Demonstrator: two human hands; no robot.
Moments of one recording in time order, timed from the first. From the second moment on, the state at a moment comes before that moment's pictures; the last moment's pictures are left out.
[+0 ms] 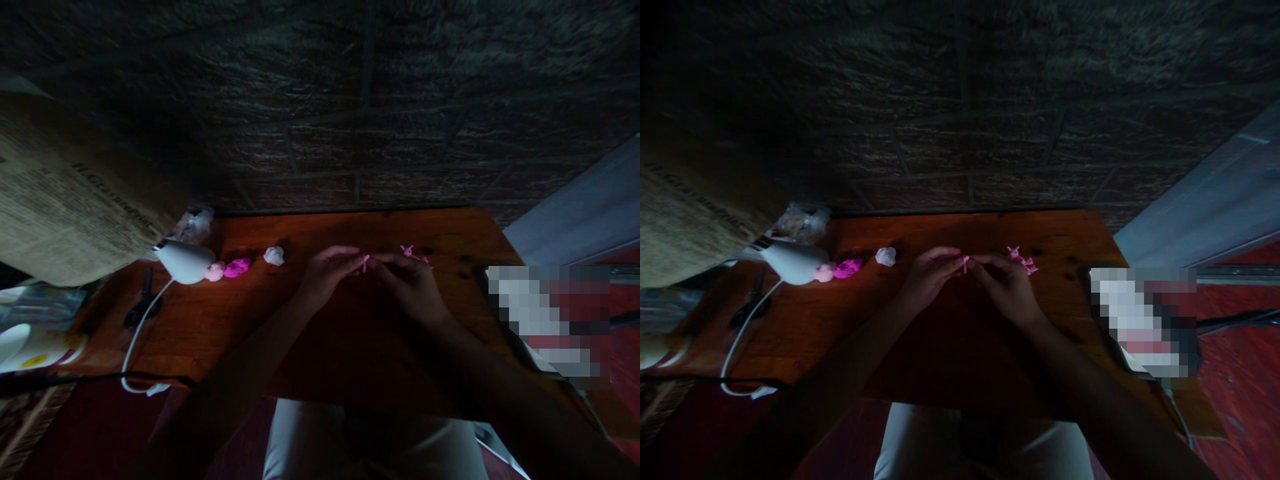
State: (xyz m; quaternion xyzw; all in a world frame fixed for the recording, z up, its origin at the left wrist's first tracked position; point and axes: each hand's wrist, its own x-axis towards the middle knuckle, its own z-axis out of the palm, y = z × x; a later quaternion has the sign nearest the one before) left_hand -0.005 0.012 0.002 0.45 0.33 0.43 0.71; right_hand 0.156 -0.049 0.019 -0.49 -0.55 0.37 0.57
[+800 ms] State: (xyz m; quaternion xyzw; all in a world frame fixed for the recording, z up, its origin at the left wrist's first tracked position) left_hand -0.009 0.008 0.007 0.54 0.34 0.46 0.62; right_hand 0.159 -0.052 0.018 -0.48 -0.60 0.29 0.57
